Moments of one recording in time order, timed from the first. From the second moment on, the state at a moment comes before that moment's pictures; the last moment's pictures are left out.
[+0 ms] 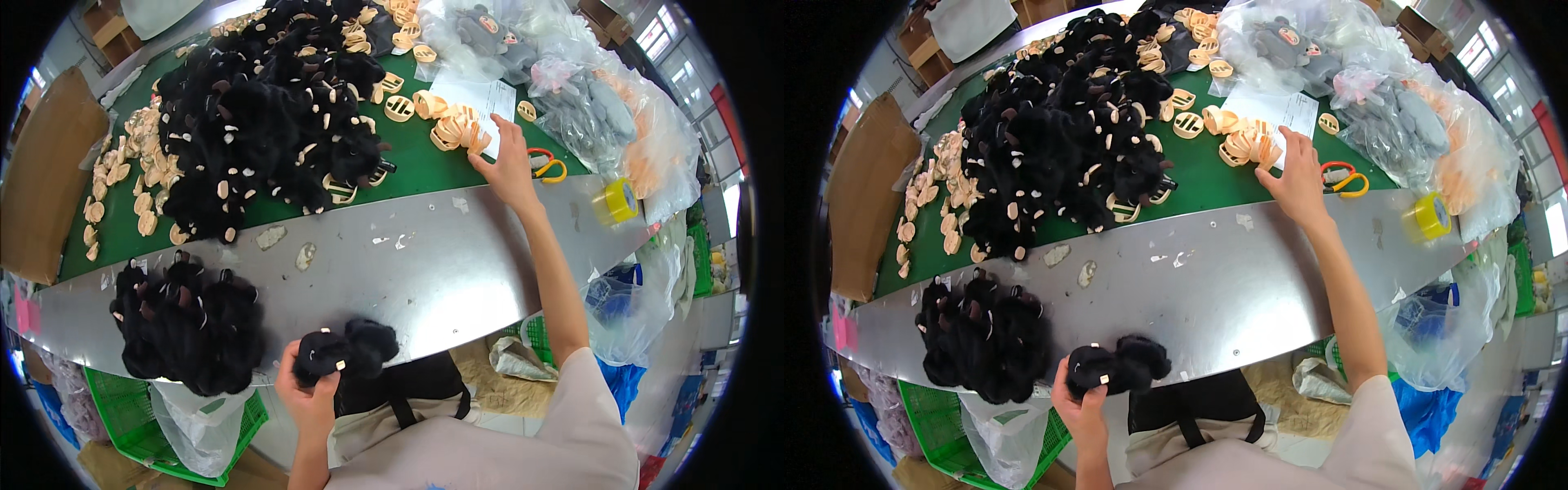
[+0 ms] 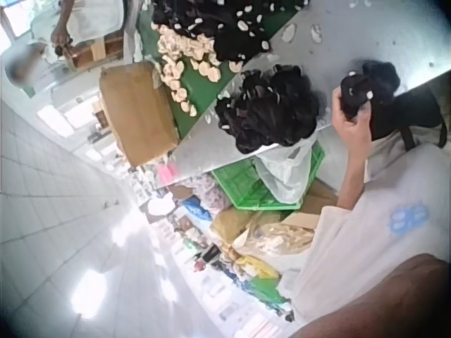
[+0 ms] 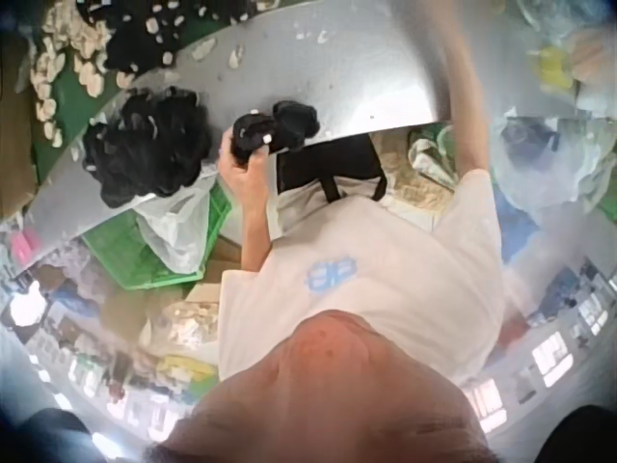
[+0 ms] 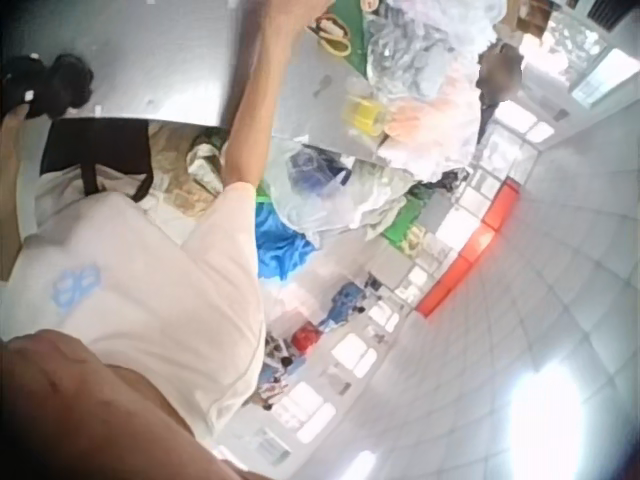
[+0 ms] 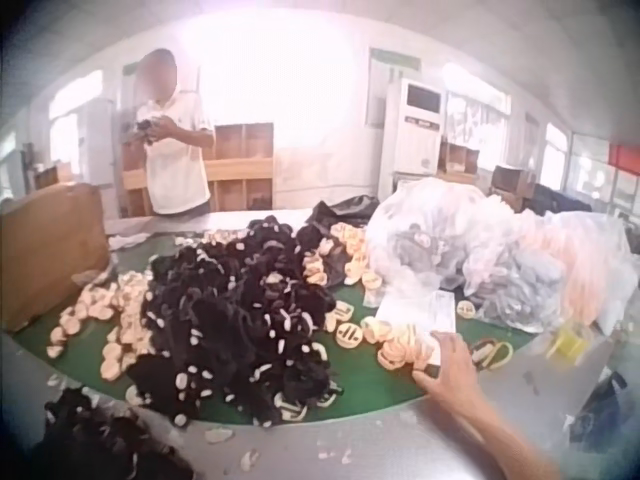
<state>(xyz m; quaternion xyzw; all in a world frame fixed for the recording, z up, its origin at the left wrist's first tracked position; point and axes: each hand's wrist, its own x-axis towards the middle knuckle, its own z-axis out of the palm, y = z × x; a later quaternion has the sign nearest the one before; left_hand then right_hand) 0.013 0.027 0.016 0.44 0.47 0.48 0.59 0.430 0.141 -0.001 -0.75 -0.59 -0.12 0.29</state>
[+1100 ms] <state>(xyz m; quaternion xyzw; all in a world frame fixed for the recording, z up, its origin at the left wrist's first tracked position) 0.009 0.015 0.016 0.40 0.47 0.49 0.62 0.257 0.055 0.033 -0.56 -0.71 0.16 0.40</state>
